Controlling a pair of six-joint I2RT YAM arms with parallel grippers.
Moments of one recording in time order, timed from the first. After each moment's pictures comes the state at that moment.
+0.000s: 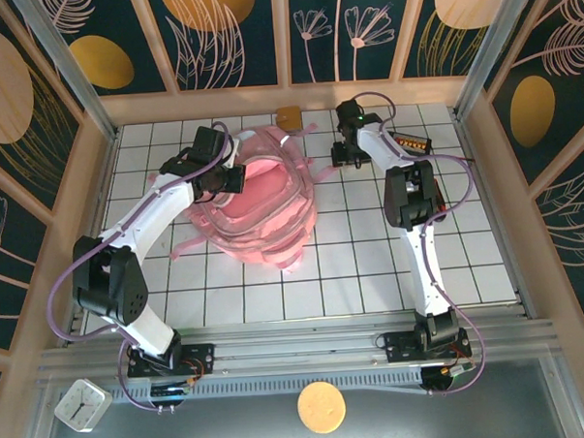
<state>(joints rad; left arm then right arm) -0.39 1.64 1.37 -0.64 0.07 -0.20 0.28 2.54 2.26 -0.94 0.08 0.13</state>
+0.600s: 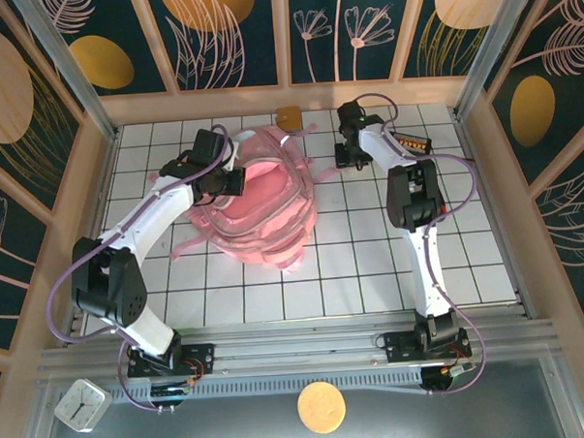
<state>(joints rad) -0.39 1.63 1.34 -0.63 0.08 -0.22 0.28 2.46 2.16 -0.91 0.07 0.15</state>
